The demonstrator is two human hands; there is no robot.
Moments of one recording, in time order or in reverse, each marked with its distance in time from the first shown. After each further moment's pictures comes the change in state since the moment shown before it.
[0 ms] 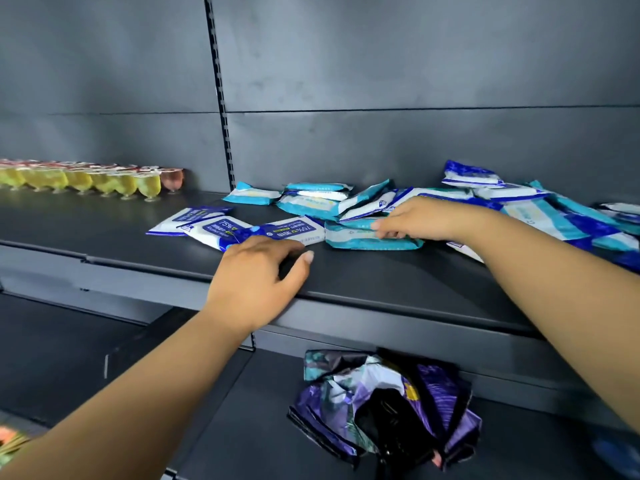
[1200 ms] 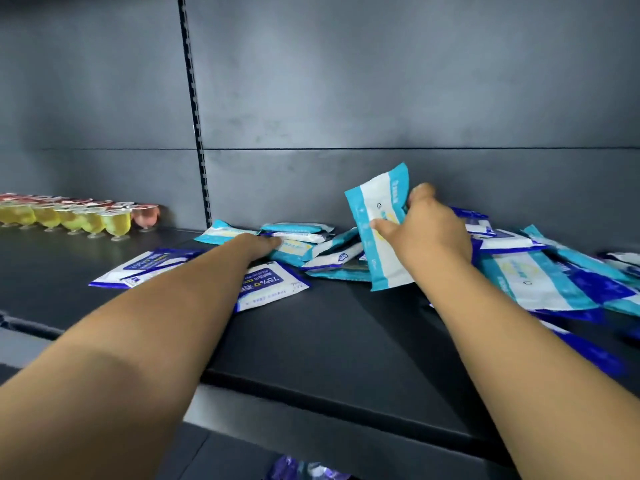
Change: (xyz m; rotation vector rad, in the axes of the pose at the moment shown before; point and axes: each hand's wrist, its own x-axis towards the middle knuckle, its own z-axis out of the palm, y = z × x) left_hand 0.171 -0.036 0.063 -0.110 -0.388 -0.749; right_hand 0.018 0.001 -0.020 0.112 0.648 0.254
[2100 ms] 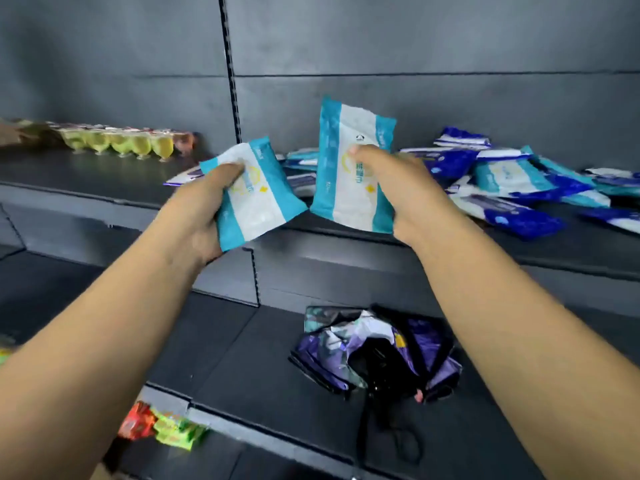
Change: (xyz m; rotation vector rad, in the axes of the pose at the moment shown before) left_hand -0.218 -0.089 -0.049 -1.400 -0.098 0.052; right_hand -0.133 -0.039 -0.015 1.110 -0.389 0.147
